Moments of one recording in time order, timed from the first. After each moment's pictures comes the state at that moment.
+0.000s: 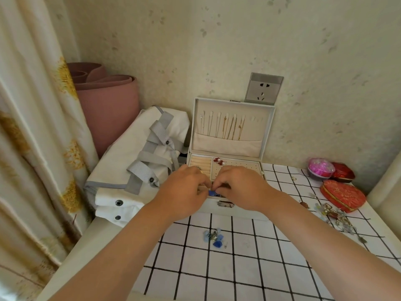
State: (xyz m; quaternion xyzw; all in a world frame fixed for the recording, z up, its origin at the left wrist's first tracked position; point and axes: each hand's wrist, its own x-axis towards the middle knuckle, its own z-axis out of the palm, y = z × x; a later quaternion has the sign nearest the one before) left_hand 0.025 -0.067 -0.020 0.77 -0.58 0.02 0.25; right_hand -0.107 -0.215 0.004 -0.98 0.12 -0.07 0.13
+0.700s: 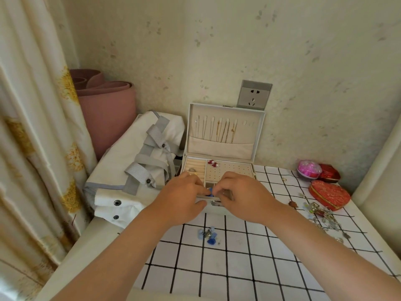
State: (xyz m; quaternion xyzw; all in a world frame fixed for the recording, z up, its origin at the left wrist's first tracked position) left_hand 0.014 -0.059 -0.021 0.74 -0.64 0.02 0.20; right_hand -0.142 -0.200 0.004 -0.97 0.13 -0.13 0.14
